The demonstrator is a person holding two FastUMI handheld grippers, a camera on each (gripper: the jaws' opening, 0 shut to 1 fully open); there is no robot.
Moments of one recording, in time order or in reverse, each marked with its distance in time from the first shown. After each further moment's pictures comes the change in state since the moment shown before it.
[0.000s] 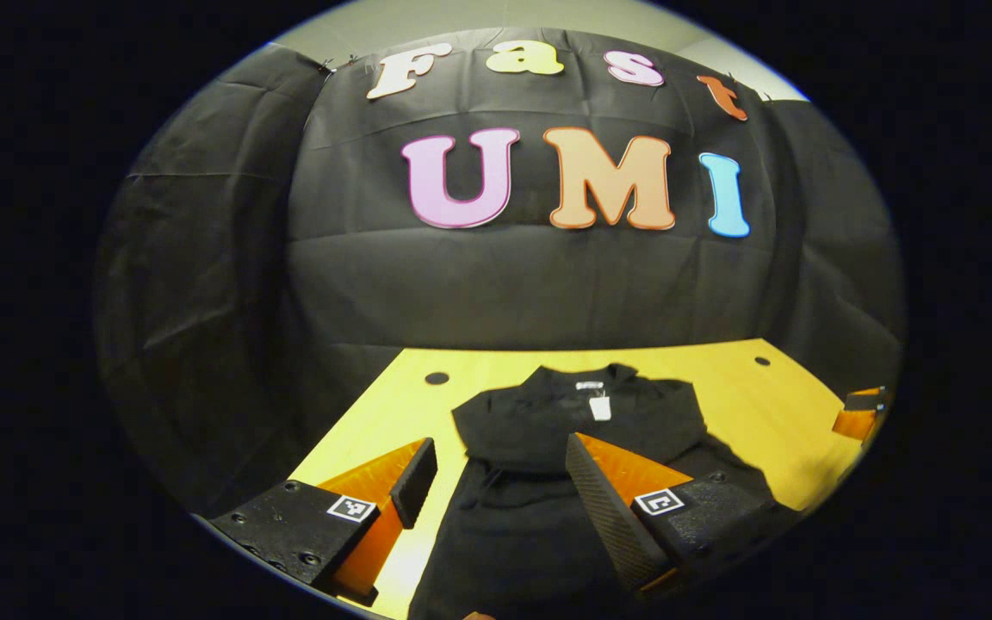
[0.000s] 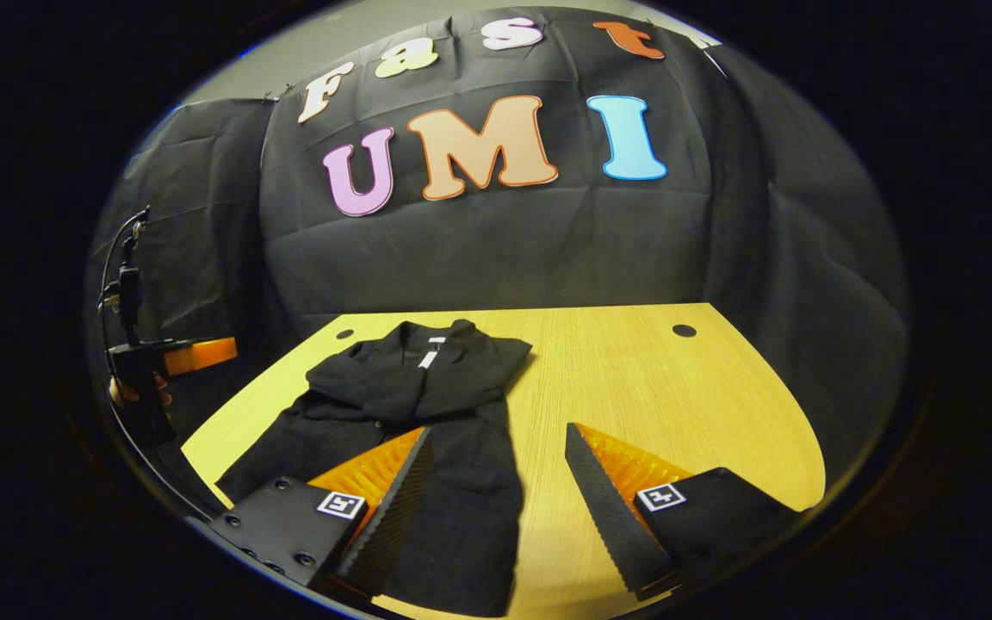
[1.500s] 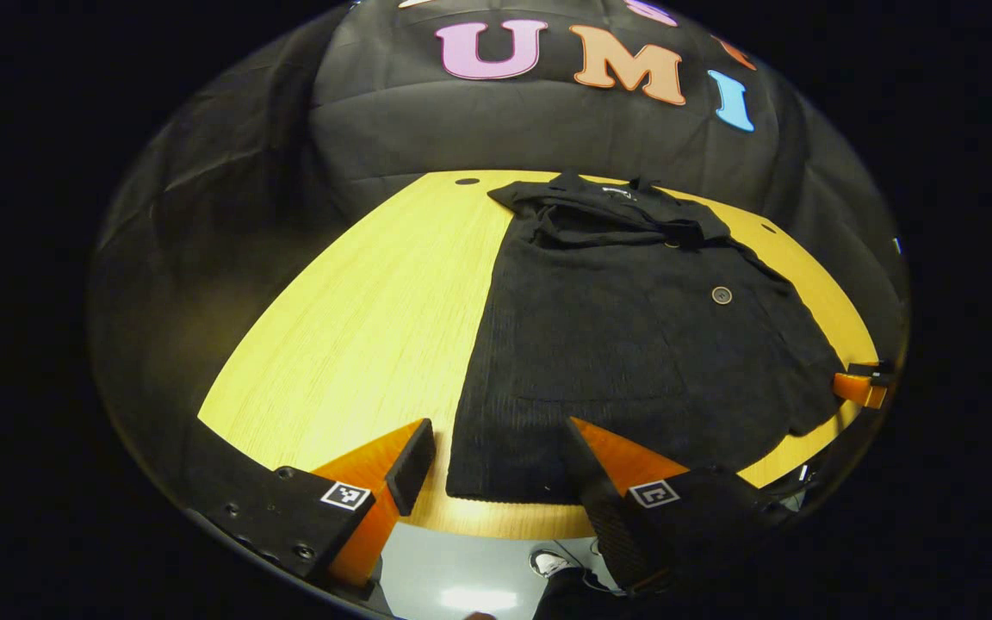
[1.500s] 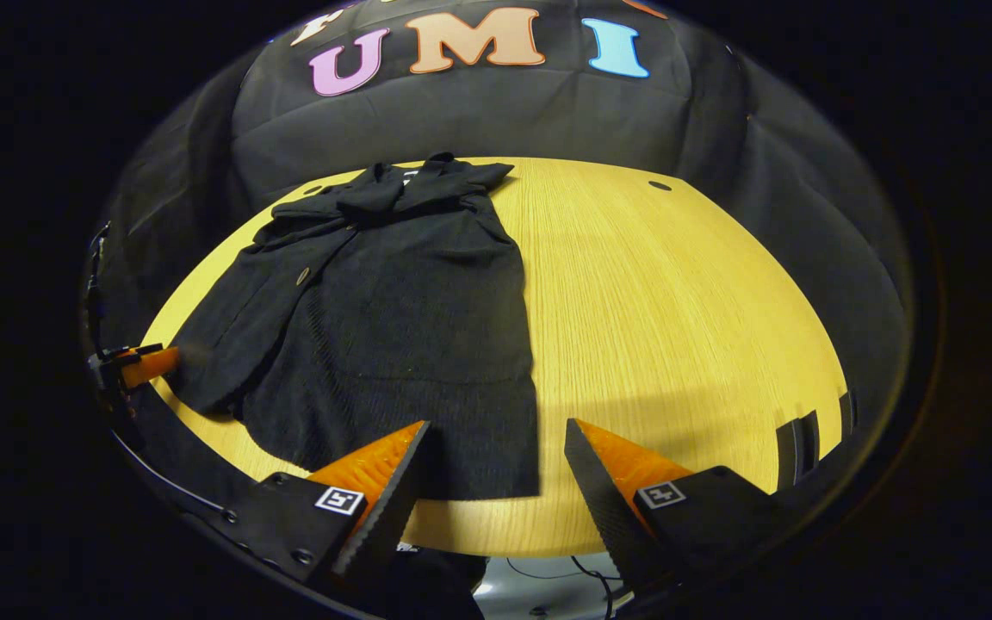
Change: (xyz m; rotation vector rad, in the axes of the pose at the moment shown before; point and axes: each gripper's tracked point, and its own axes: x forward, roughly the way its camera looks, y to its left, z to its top) left arm -0.079 0.058 -0.242 -0.031 0.379 -0.026; right arm -0.027 0.002 -0.203 -0.016 0.382 -0.150
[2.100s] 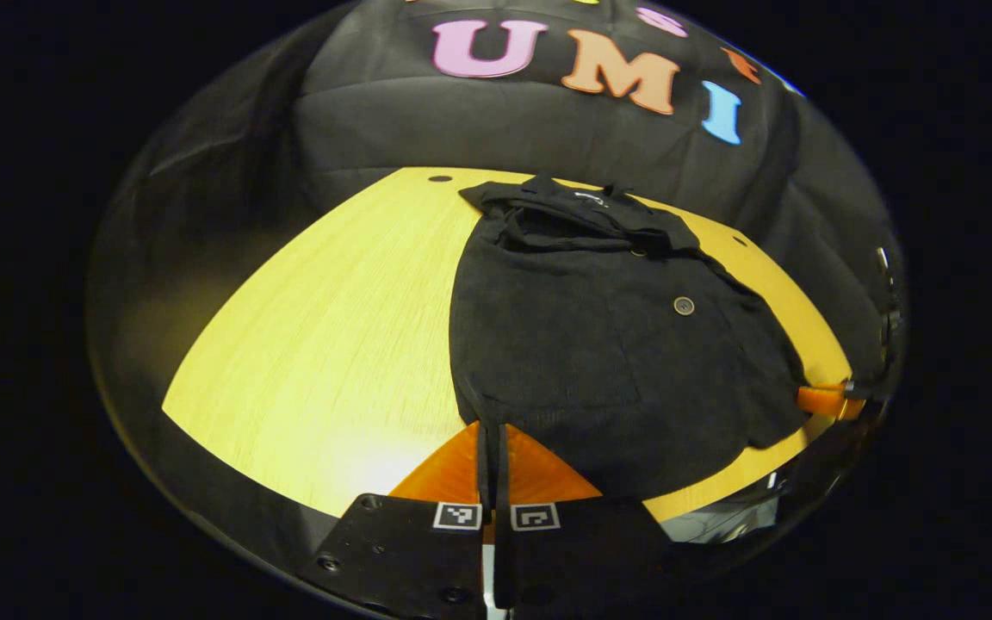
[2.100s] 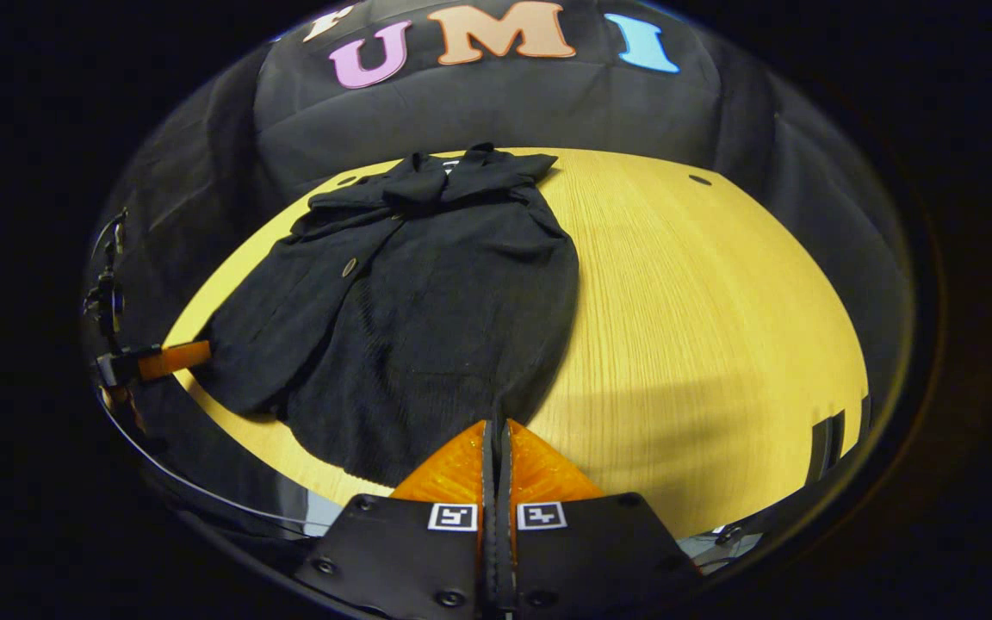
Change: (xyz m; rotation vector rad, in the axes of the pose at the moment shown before) left arm 0.014 -0.033 0.008 -0.124 0.030 -0.136; right arm 0.000 0.042 0.001 0.000 0.042 0.121
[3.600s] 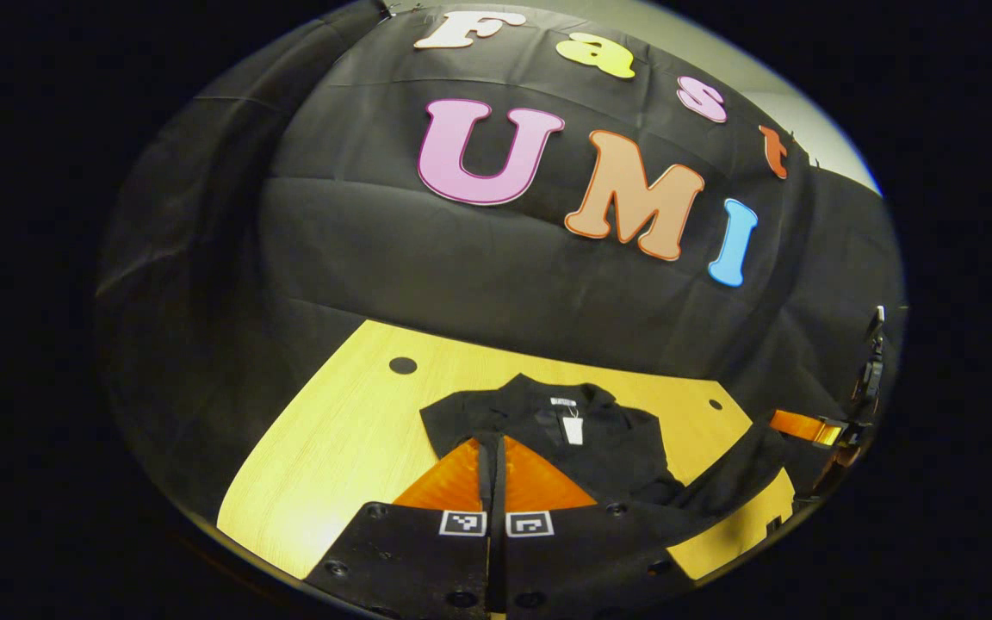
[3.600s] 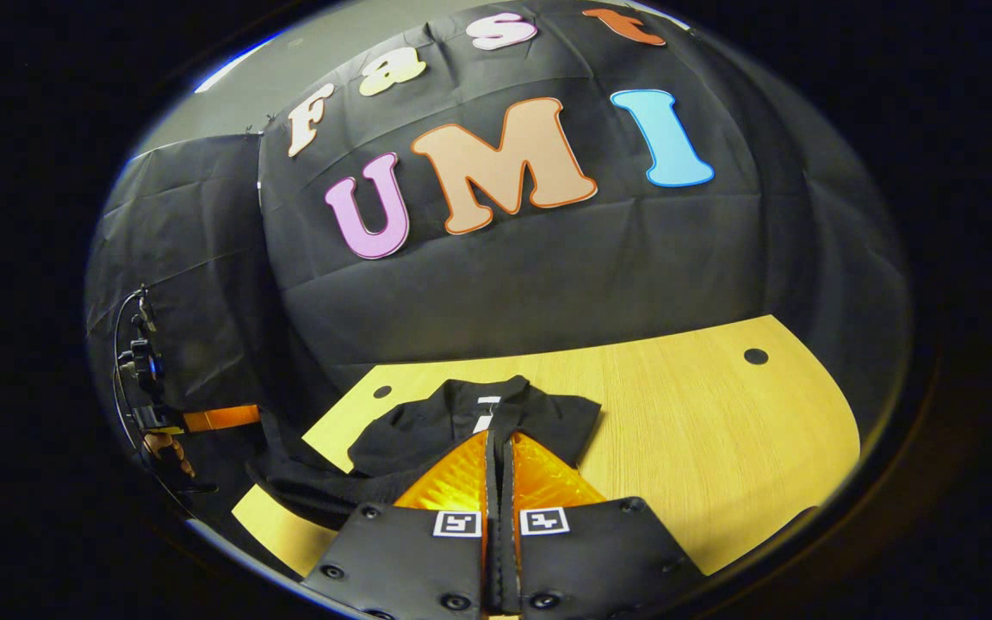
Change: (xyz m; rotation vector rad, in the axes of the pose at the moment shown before) left arm 0.021 -0.034 0.329 -0.003 -0.363 -0.108; right arm -0.034 0.003 0.358 0.065 -0.463 0.185
